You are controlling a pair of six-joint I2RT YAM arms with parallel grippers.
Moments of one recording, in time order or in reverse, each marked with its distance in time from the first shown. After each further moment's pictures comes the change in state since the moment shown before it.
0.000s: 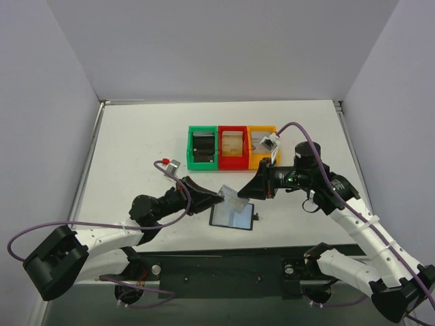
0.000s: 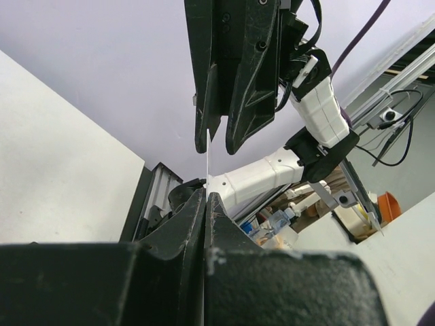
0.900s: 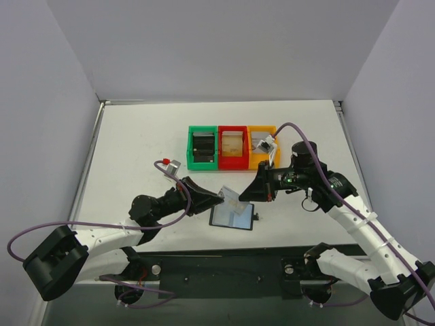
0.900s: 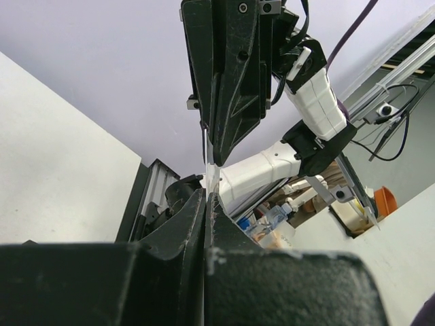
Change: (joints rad) left arm 0.000 -0.002 0.000 0.007 0.021 -0.008; right arm 0.000 0.023 0.008 -0.069 -0.062 -0.048
